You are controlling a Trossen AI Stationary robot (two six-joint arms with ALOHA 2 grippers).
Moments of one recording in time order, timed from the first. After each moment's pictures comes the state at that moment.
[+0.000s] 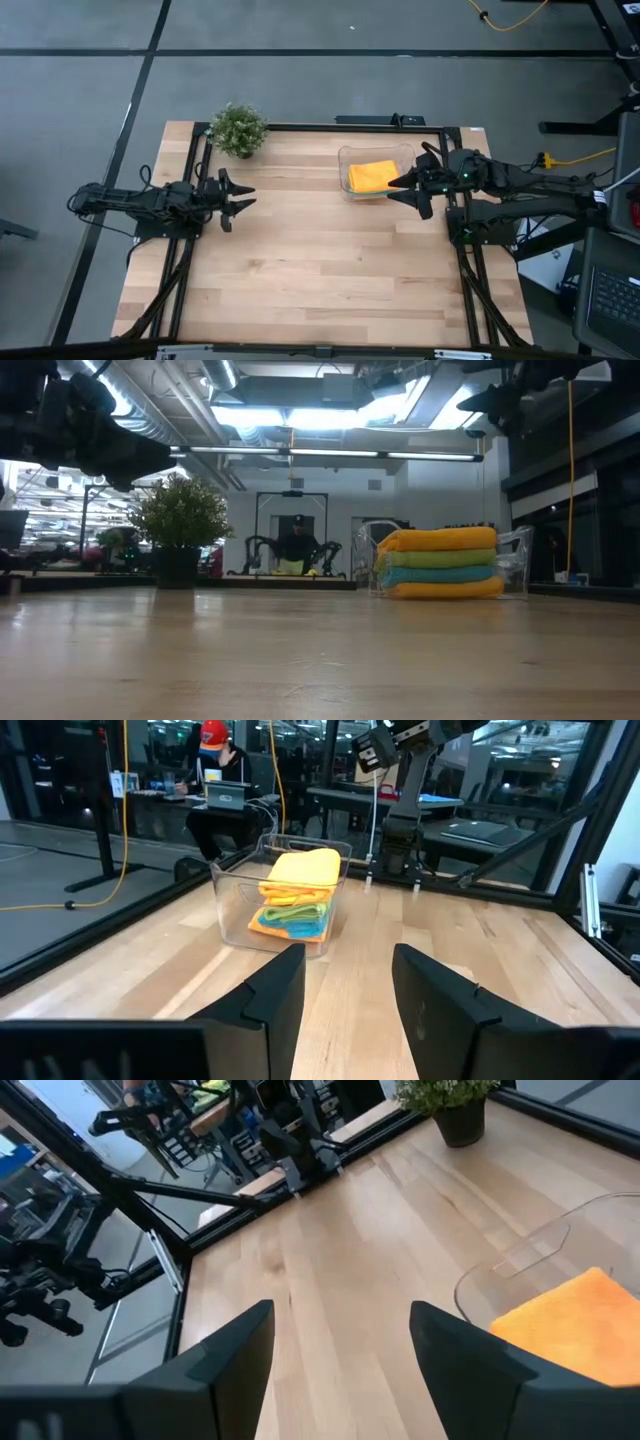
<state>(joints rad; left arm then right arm) -0.04 0.08 0.01 0.05 -0.27 -0.12 -0.12 0.72 0.71 -0.34 -0.12 0.49</state>
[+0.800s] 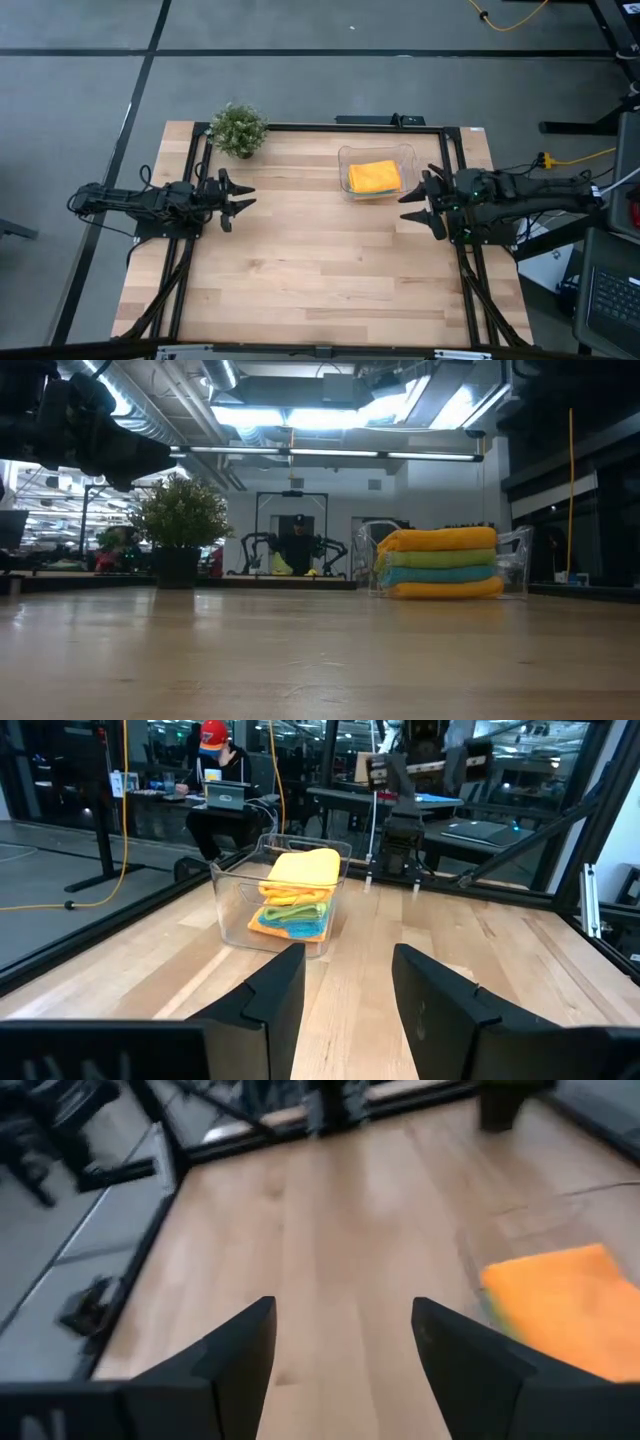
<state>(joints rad) -0.04 0.08 0.01 0.05 -0.27 -0.12 0.05 0.52 0.54 -0.41 -0.04 0.26</state>
